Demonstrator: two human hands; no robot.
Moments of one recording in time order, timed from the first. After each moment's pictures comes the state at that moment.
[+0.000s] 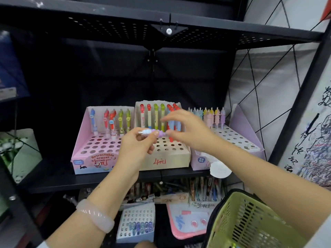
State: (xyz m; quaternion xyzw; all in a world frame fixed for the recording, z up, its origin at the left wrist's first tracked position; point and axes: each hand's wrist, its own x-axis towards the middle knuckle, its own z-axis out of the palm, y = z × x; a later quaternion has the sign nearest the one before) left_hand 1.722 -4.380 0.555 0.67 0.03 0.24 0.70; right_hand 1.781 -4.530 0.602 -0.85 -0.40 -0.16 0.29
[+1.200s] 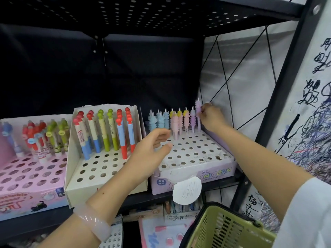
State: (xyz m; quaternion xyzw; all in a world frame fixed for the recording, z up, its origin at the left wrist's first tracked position) left_hand 1.819 -4.480 0.551 0.82 -0.14 0.11 0.55; right_hand 1.984 -4.679 0.575 -0.95 -0.06 -0.19 0.25
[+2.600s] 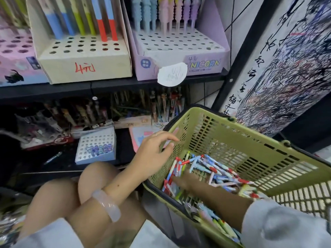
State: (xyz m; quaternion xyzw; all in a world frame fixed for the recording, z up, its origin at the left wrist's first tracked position) left_hand 1.684 -4.531 0.373 0.86 -0.15 0.03 0.49; right_hand 1.704 -4.685 0.231 -0.86 0.18 0.39 0.26
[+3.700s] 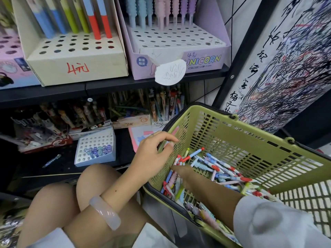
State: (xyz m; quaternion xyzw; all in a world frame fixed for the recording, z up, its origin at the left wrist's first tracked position) left_hand 1.680 -4.533 0.379 0.82 -0.11 0.02 0.56; right_hand 1.724 -4.670 0.226 -0.69 0.38 0.28 0.55
